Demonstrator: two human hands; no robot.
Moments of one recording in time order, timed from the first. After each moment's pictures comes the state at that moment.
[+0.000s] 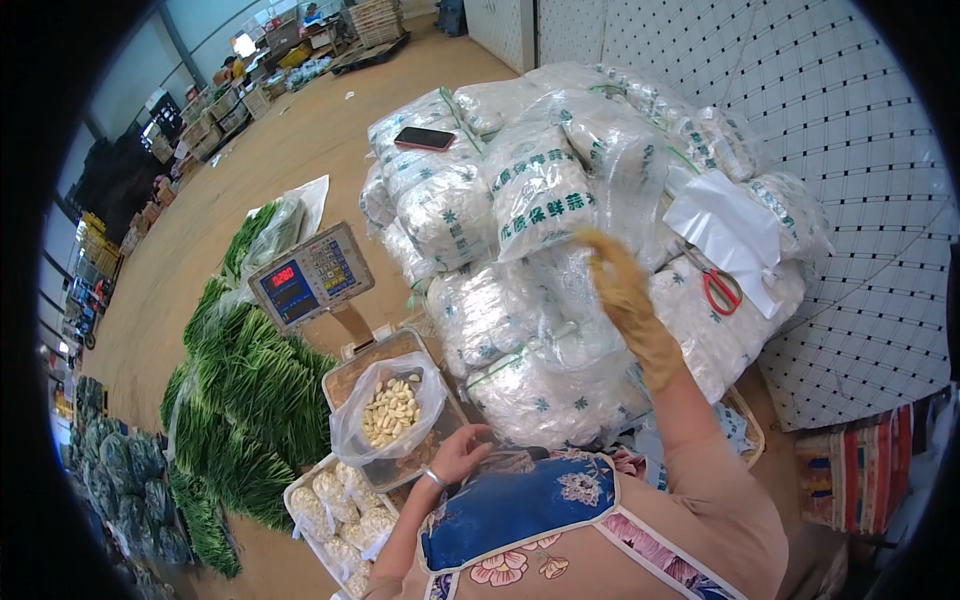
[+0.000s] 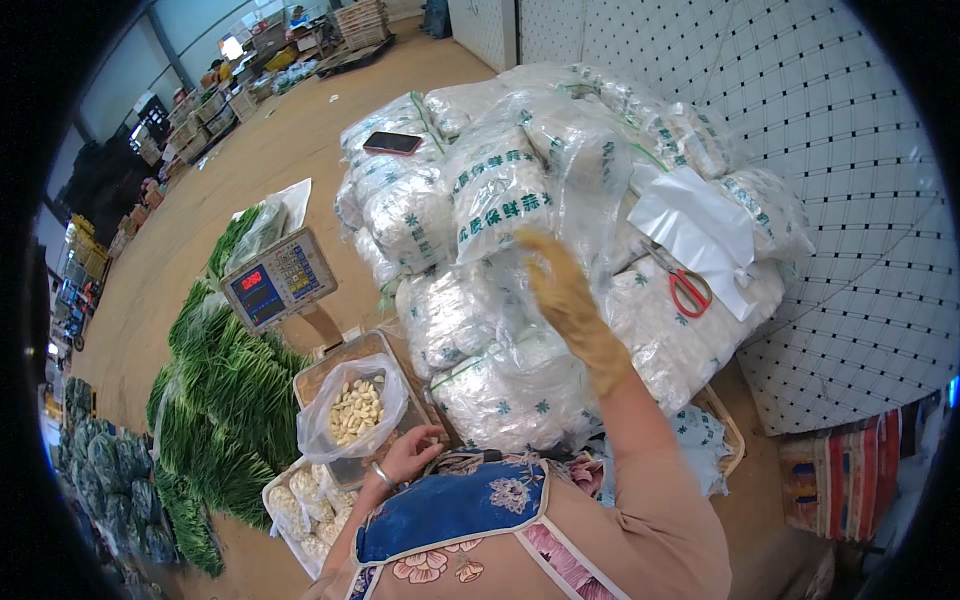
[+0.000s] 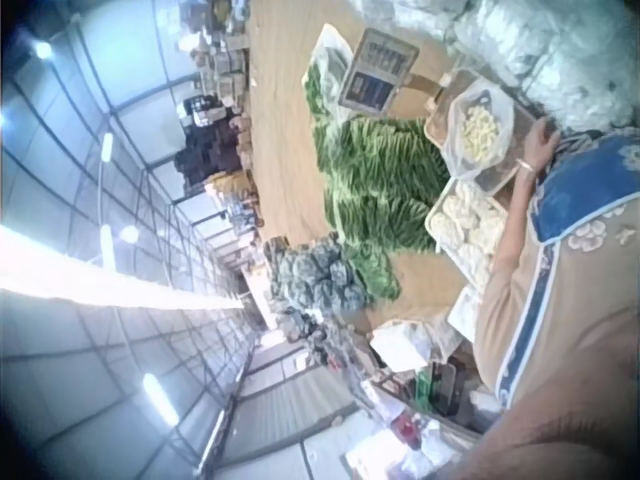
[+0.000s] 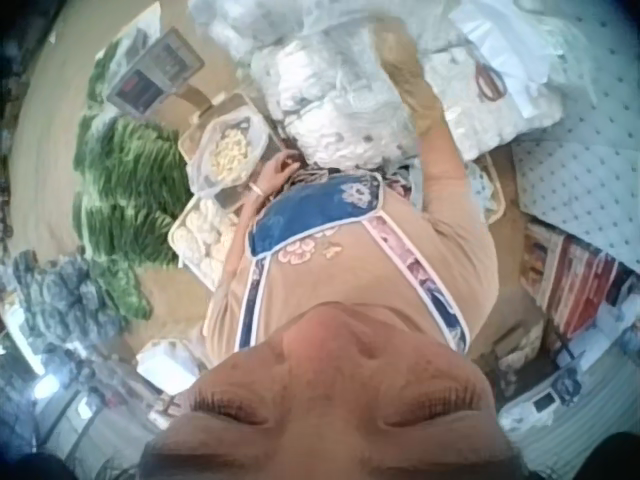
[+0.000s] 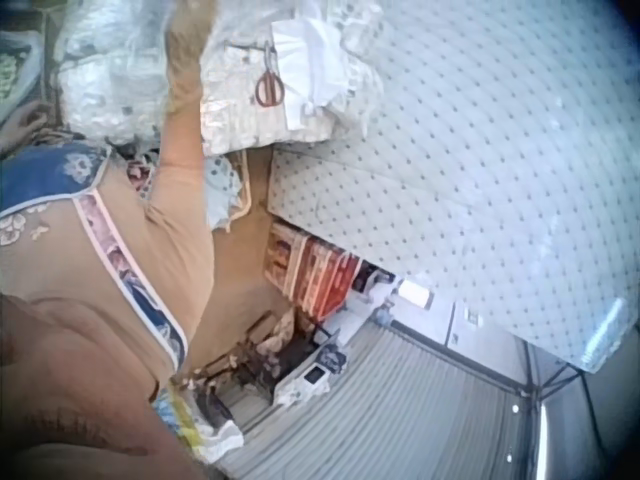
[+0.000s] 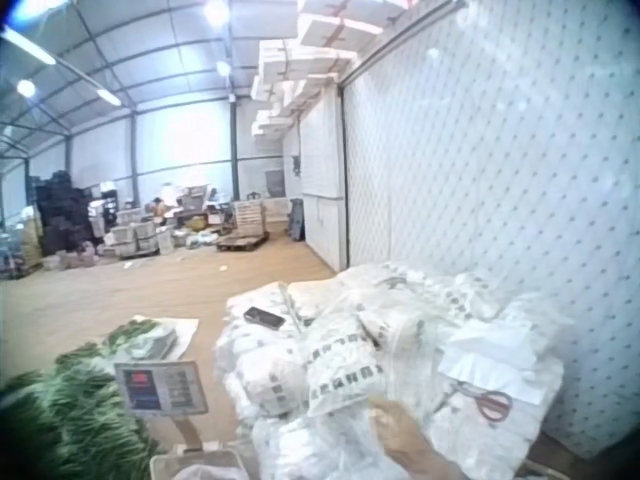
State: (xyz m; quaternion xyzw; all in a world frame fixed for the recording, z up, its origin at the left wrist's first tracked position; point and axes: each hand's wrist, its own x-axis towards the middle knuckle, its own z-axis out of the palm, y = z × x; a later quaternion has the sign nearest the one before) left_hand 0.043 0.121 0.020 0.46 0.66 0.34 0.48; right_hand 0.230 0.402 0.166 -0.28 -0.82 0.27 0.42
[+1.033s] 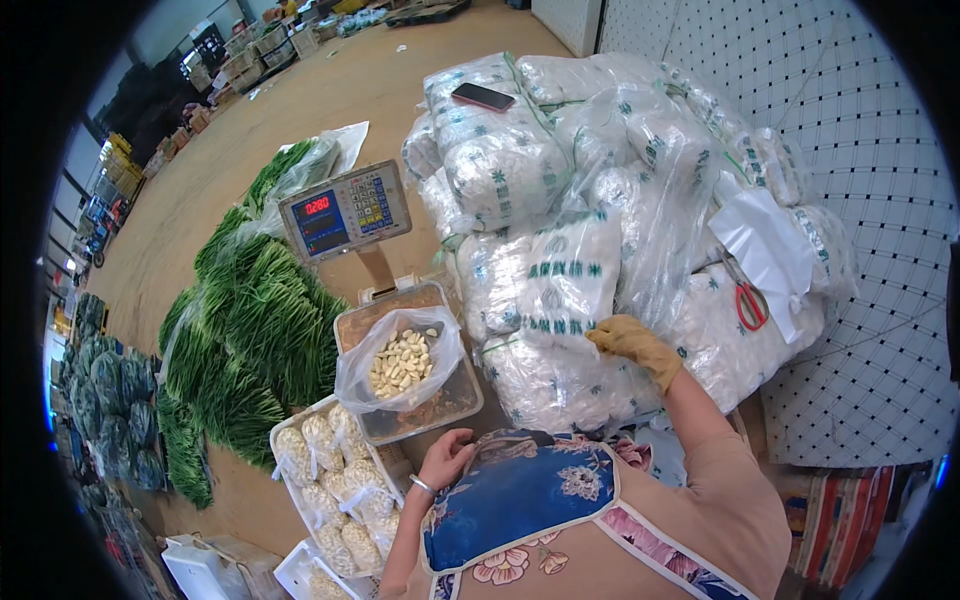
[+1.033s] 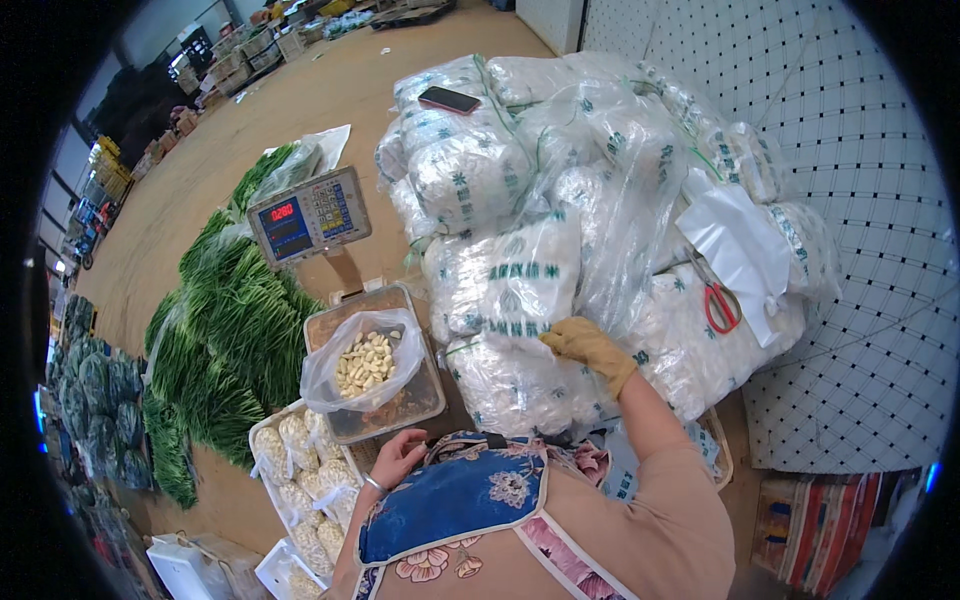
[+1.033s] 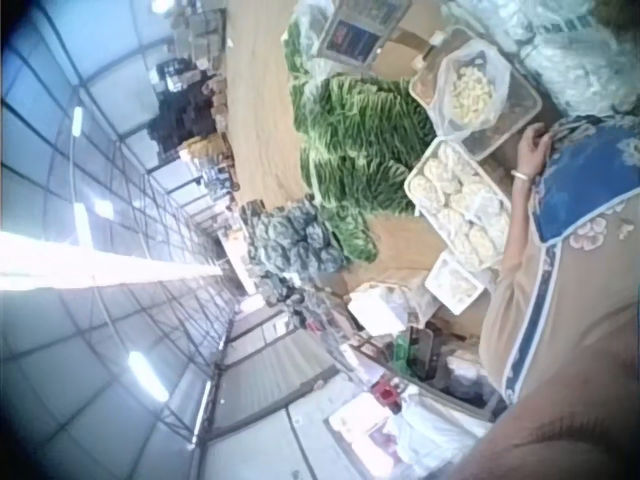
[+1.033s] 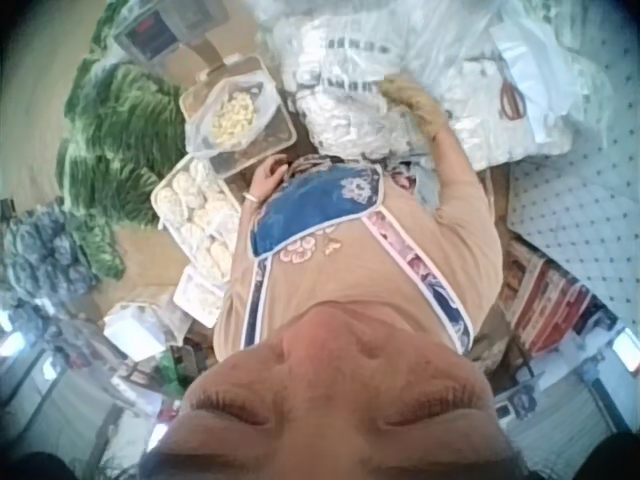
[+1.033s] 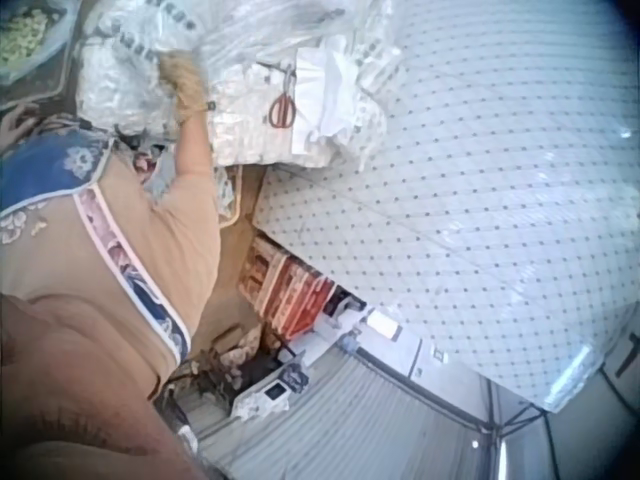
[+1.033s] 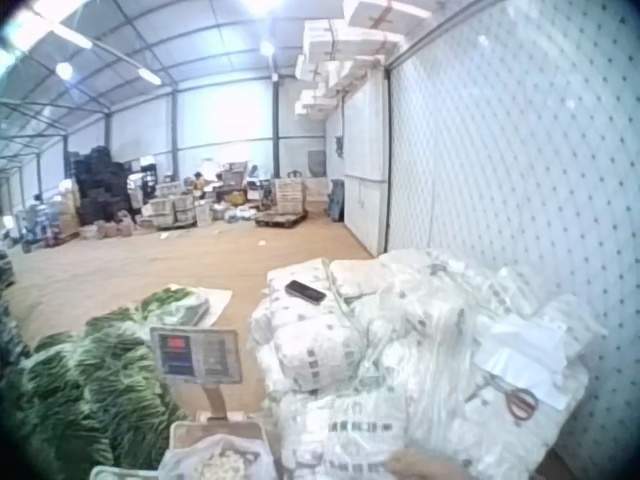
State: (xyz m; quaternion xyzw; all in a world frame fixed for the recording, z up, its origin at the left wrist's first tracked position) left_hand 0.060 0.038 0.009 0.29 0.71 0.42 0.49; right_hand 0.234 0.386 0.071 -0.36 -0.87 0.35 -0.04
